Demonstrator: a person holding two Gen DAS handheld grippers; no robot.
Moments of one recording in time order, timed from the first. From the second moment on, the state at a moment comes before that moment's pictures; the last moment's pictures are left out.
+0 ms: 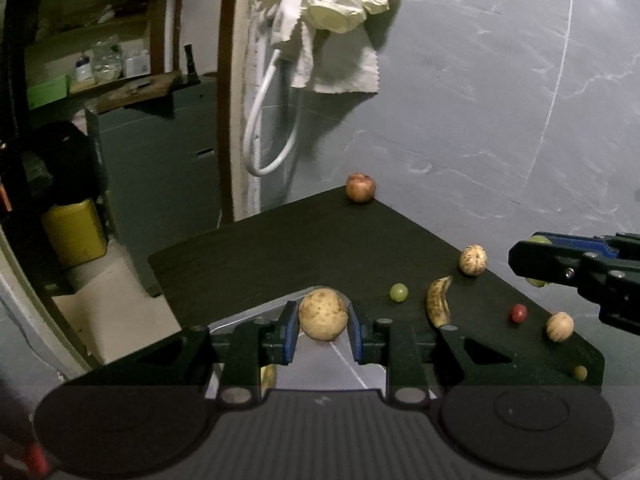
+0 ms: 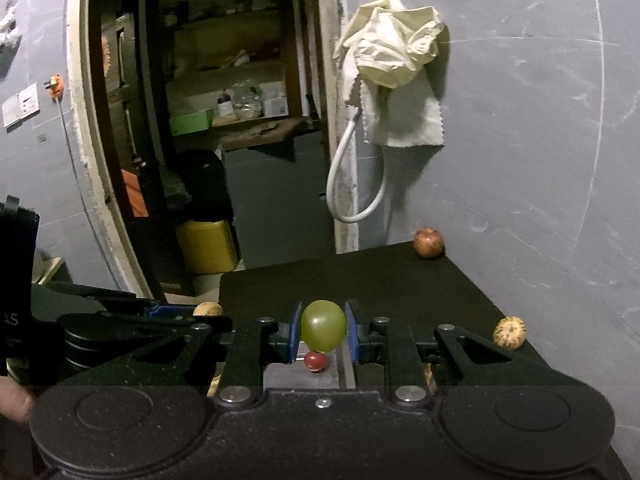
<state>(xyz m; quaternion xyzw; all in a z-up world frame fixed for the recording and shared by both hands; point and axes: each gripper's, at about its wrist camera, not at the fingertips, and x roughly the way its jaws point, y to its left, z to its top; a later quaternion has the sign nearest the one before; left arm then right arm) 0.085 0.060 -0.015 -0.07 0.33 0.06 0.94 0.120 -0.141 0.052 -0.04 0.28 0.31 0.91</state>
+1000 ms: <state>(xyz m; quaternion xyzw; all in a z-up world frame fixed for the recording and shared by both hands) 0.083 0.086 -0.086 -0.12 0.40 0.06 0.91 0.130 -0.114 -0.005 -0.06 0.36 0.32 0.87</state>
